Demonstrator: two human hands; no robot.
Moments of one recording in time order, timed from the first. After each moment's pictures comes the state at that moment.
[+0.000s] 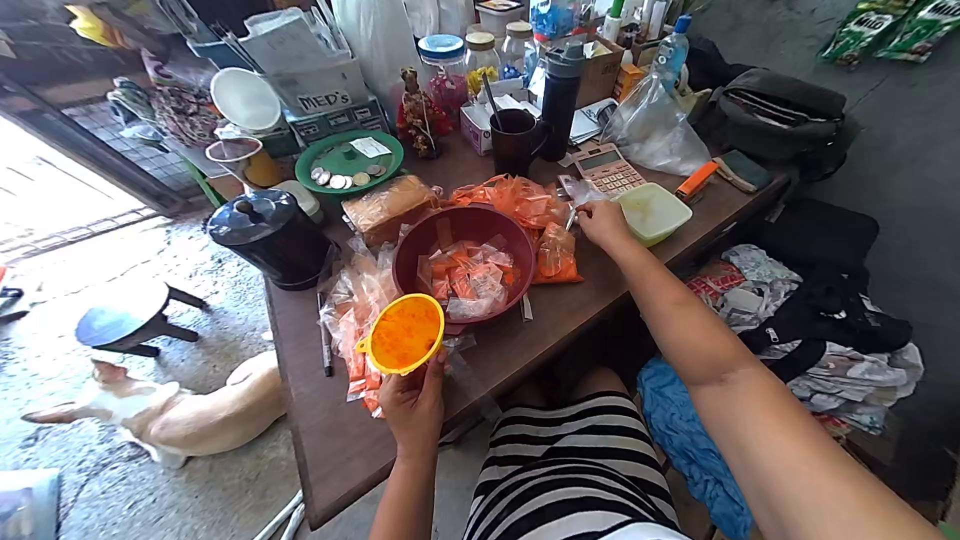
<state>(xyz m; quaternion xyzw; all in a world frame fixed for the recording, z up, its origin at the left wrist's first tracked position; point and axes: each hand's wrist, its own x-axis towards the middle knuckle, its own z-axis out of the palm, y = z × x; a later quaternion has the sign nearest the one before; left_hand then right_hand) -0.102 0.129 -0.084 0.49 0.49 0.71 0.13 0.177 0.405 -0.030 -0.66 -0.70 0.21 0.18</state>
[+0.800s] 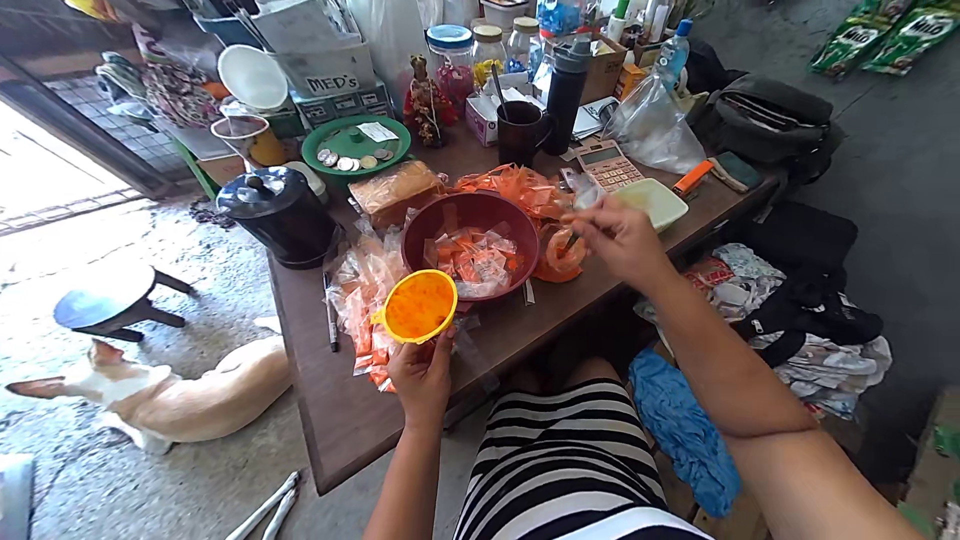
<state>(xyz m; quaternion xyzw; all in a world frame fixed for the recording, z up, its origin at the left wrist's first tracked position) -0.101 0.128 -0.084 0.50 0.48 0.71 0.13 0.172 0.274 0.038 -0.36 -0.82 0.21 0.40</state>
